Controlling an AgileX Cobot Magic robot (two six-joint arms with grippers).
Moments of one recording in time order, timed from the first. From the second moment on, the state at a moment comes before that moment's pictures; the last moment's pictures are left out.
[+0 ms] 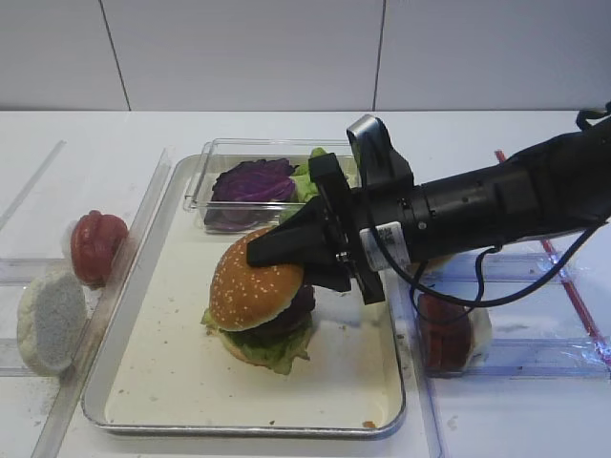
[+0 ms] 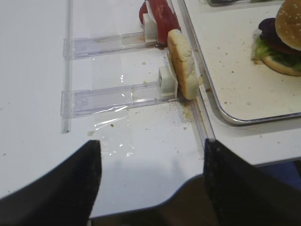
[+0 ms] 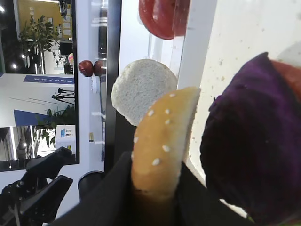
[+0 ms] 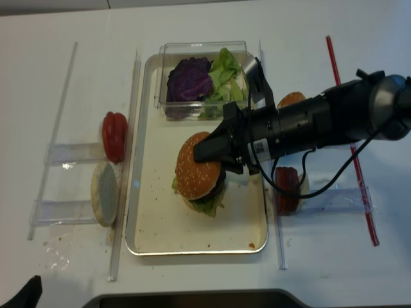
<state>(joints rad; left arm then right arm) -0.04 0.04 -0.49 -0.04 1.18 0.01 0.34 1.86 -0.87 1.75 1.15 -1.04</state>
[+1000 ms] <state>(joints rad) -0.04 0.04 -0.49 -0.04 1.18 0.01 0.33 1.91 -0.87 1.76 1.15 -1.05</state>
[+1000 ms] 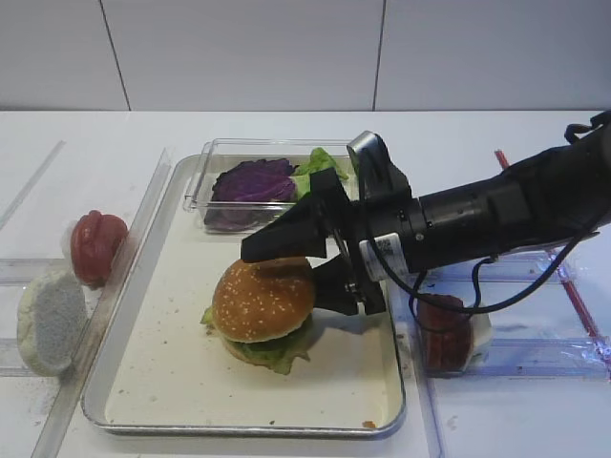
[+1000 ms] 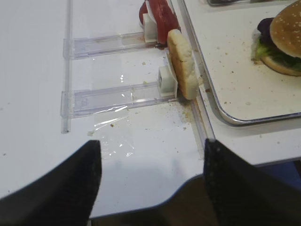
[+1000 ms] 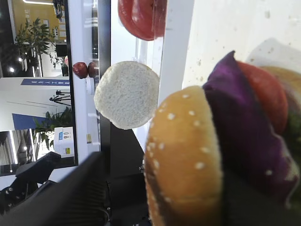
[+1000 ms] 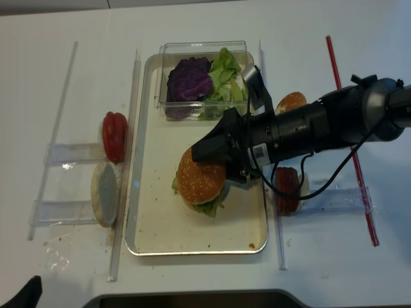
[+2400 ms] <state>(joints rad) -0.04 0.04 -0.49 -0.04 1.18 0.01 0.30 1.91 -0.87 1.72 1.16 -1.03</state>
